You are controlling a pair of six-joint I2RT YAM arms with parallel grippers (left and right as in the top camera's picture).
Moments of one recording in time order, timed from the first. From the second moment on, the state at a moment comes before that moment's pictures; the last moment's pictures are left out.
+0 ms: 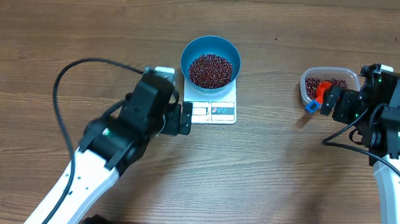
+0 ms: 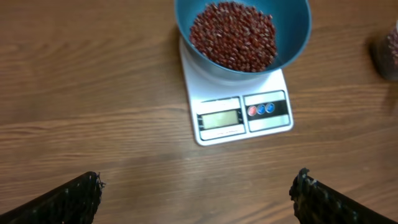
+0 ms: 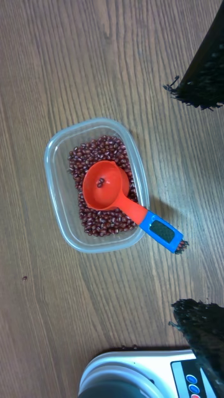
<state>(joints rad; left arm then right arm) -0.50 1.19 1.07 -0.76 -0.13 -0.37 -0.15 1.22 1.08 -0.72 -0.03 0.07</state>
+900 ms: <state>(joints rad) -0.31 0.20 0.02 0.32 -0.41 -0.15 -0.15 1.22 1.08 -0.72 -0.03 0.07</state>
